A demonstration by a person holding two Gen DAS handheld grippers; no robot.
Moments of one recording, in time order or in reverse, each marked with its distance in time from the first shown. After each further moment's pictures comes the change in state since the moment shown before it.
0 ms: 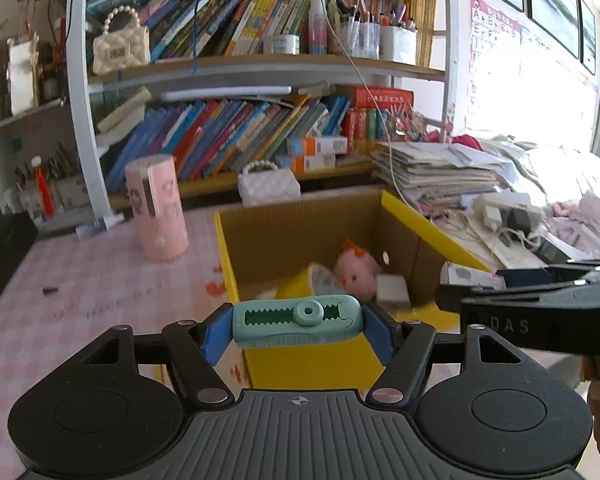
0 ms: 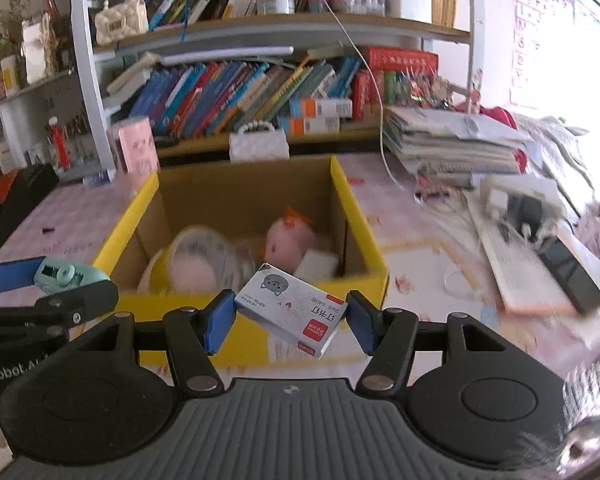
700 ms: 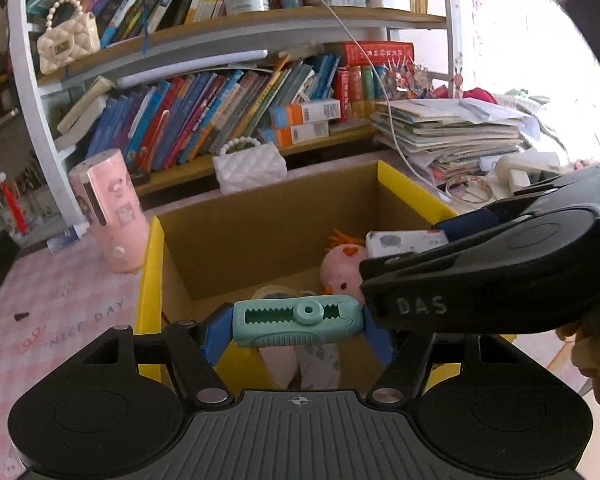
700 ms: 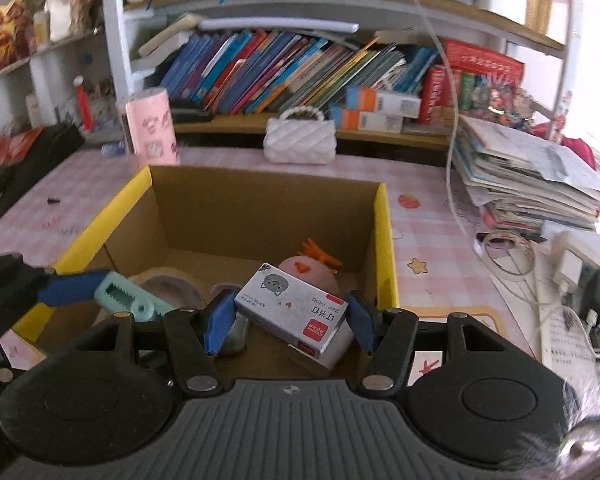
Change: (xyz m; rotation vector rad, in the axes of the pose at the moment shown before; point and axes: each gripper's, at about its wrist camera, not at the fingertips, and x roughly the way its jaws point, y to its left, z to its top) left arm 0.096 -0.050 0.017 0.088 0.101 0.053; right arm 0.106 -0.018 0.057 -0.185 0.099 0.157
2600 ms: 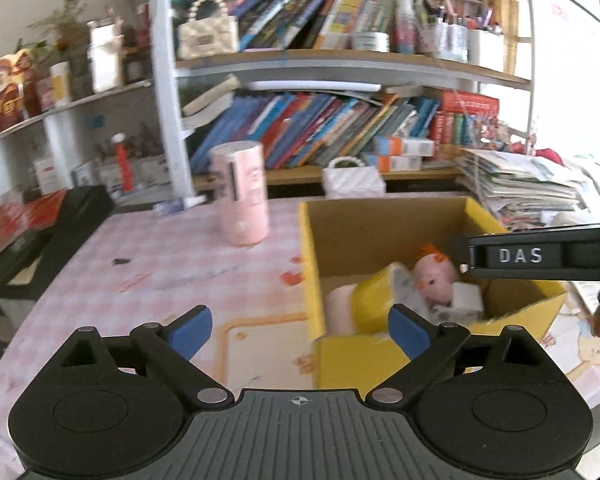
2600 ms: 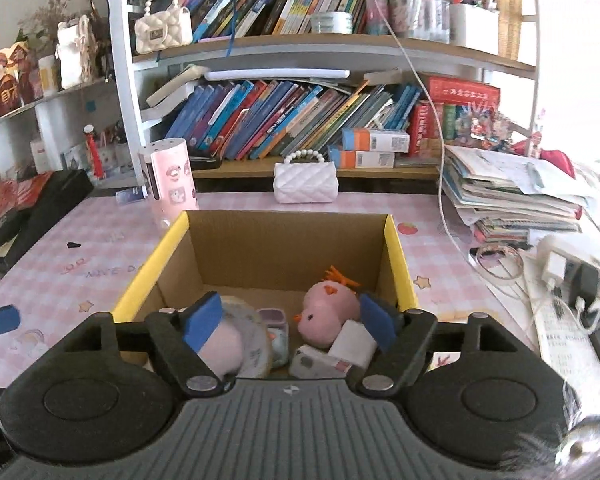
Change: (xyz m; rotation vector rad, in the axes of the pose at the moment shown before) left arm -0.098 0.064 -0.045 -0.216 -0.065 0.191; right arm -0.059 0.043 -0.012 0.083 -0.146 -0.038
